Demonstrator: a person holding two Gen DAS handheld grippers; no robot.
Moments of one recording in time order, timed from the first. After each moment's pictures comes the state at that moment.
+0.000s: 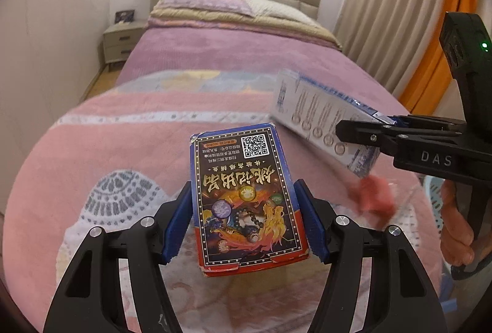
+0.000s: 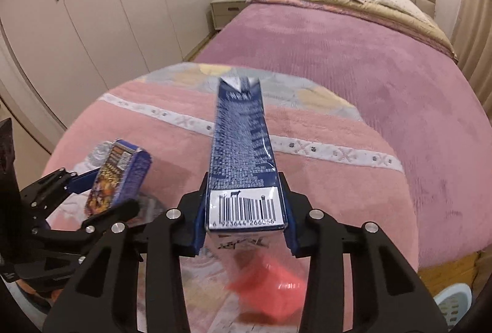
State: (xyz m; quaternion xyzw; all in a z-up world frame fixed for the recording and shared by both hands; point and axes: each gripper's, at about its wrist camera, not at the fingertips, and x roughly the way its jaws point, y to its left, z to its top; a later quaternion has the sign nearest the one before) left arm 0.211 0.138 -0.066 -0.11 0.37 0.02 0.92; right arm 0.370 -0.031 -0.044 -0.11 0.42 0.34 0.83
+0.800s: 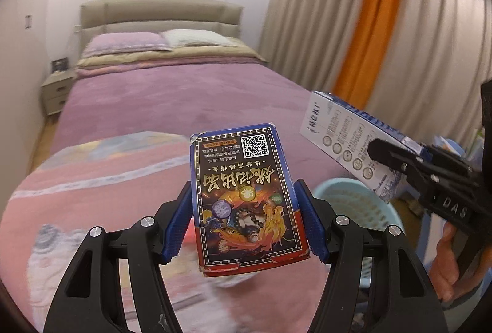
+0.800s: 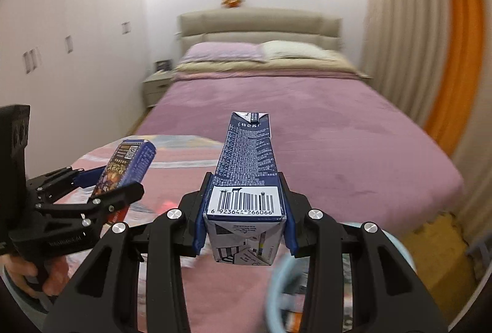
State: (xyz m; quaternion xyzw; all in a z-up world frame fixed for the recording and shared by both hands) left arm 0.201 -0.024 0.022 -0.07 0.31 -0.13 0.94; right arm 0.247 -0.236 0.050 -0.04 0.28 0.15 0.95
